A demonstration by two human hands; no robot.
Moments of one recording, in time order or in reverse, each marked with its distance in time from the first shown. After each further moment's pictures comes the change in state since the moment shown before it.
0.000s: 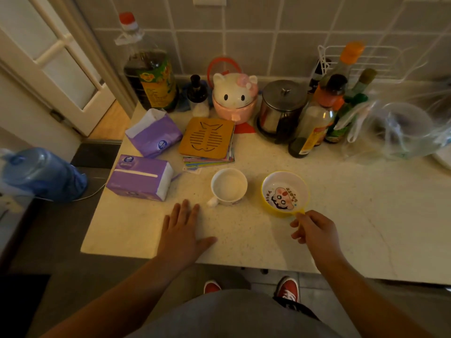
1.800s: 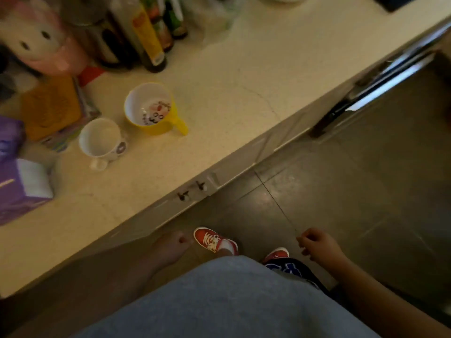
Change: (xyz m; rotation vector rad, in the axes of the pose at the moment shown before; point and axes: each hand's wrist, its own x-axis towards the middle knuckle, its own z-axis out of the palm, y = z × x) left_hand -0.077 0.039 0.131 0.060 -0.751 0.159; right_hand -0.257 0.261 -0.093 -0.085 0.048 0.701
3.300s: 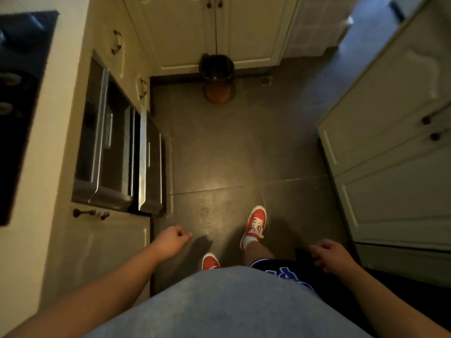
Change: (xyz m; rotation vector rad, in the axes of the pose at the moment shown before) left_hand 0.124 0.752 0.136 0.706 -0.329 0.562; right_hand 0.024 0.312 -0.343 1.027 0.498 0.672
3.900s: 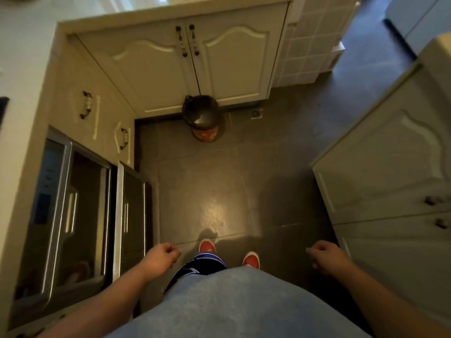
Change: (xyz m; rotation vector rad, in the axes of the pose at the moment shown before) left_hand 0.146 0.200 -0.100 -0.049 -0.023 -0.066; right_hand 0.177 -0.191 -0.148 -0.067 -0.022 -0.025
